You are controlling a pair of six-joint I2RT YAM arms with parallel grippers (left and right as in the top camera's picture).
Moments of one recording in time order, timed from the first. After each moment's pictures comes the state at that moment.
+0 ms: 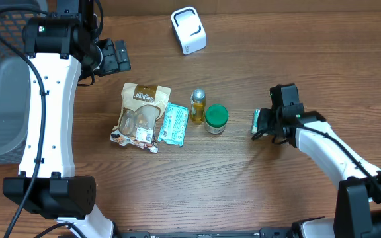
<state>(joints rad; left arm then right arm) -0.05 1.84 2.08 -1.45 -0.02 -0.31 0.18 1.57 0.89 -0.51 0.06 0.35</state>
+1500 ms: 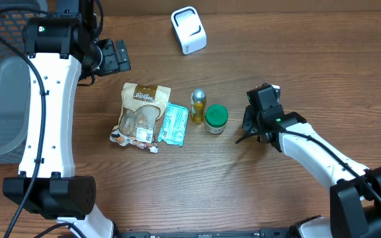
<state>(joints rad) -0.05 1.84 2.08 -1.45 -0.02 -0.31 0.35 1.58 0.87 -0.38 0.22 0.48</state>
